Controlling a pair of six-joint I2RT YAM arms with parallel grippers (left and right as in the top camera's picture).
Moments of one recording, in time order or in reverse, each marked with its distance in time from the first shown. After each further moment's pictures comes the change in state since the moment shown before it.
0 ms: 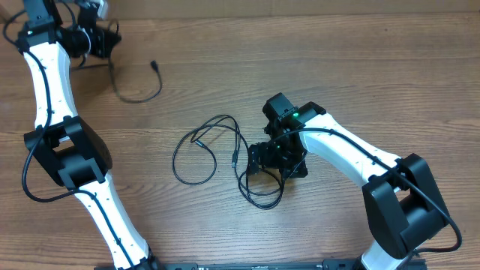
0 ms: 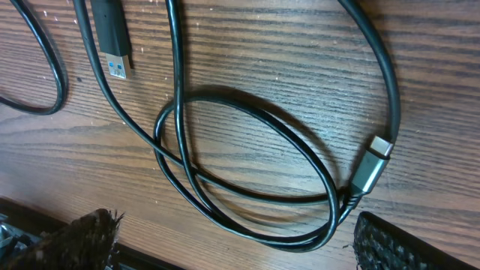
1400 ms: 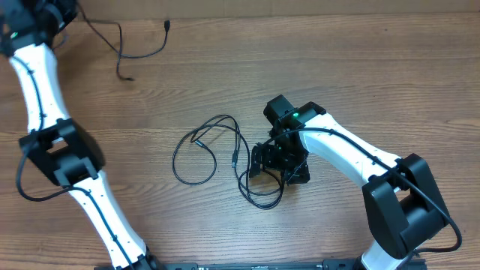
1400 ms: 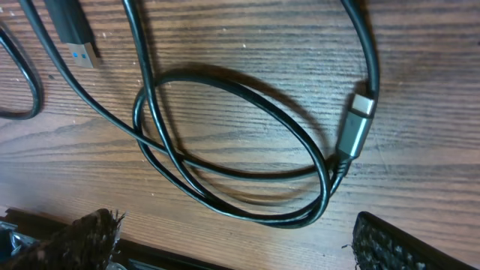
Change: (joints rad) left arm 0.101 0.125 0.160 0.315 -0.319 -0.837; right arm 0.000 0.000 0.000 -0.058 0.000 0.093
